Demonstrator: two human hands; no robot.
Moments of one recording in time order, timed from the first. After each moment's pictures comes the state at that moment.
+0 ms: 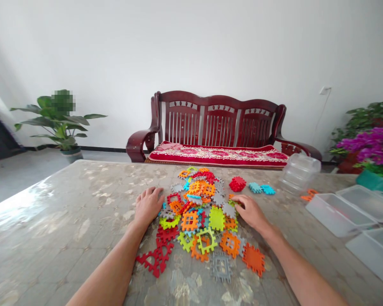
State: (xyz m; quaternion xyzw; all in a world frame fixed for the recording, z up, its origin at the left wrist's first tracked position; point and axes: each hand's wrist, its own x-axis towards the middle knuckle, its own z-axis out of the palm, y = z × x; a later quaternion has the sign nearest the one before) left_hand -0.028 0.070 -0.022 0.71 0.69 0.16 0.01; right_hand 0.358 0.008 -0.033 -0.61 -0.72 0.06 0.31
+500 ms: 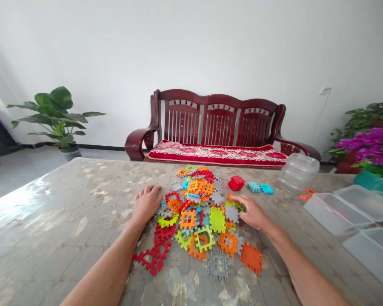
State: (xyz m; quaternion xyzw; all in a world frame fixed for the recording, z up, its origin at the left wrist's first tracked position) left_hand -0.028 0.070 -0.021 0.70 0.69 0.15 0.02; right_hand 0.369 -0.005 -0.025 -0.59 -0.75 0.11 0.27
